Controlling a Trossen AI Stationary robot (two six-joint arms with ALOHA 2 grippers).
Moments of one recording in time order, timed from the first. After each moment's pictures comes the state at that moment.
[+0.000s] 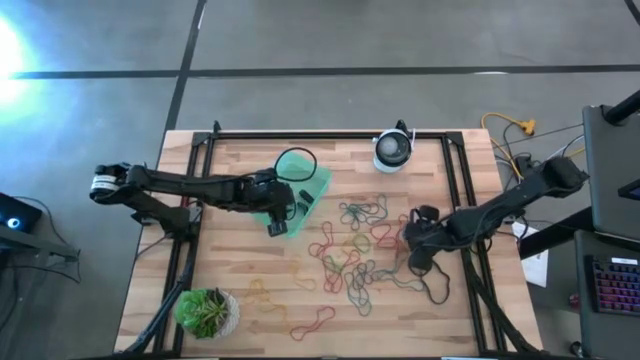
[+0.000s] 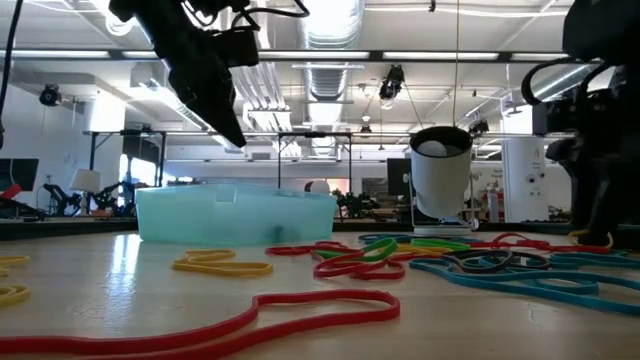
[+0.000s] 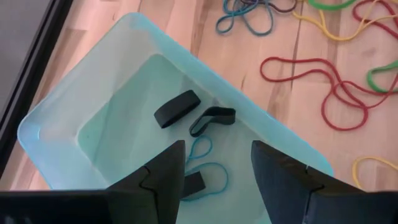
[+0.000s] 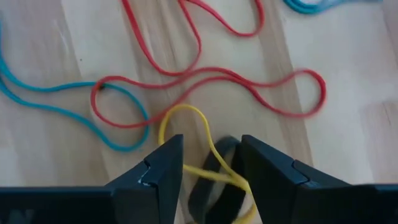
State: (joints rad) left arm 0.02 1.32 0.94 -0.54 -0.28 -0.08; right arm 0.41 1.18 0.48 -0.66 0.30 0.61
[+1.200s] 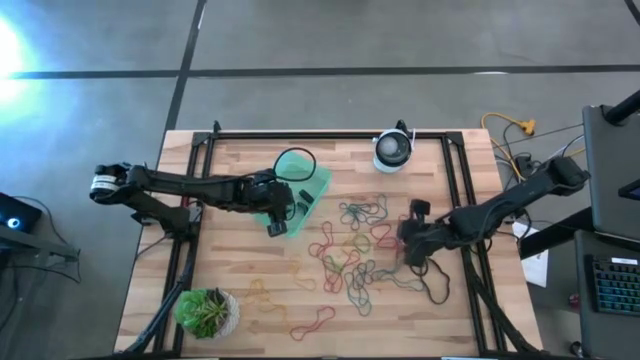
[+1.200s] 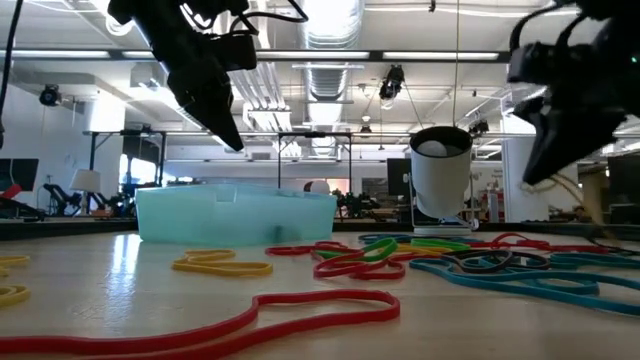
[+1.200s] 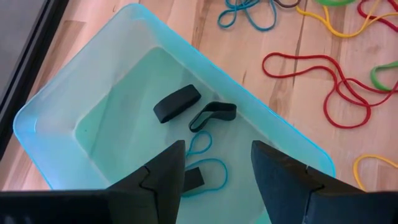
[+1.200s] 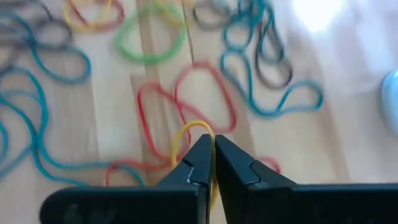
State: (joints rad) left arm 0.02 1.32 0.93 -0.54 -0.28 -0.10; right arm 0.41 1.13 0.58 -0.61 0.46 0.45
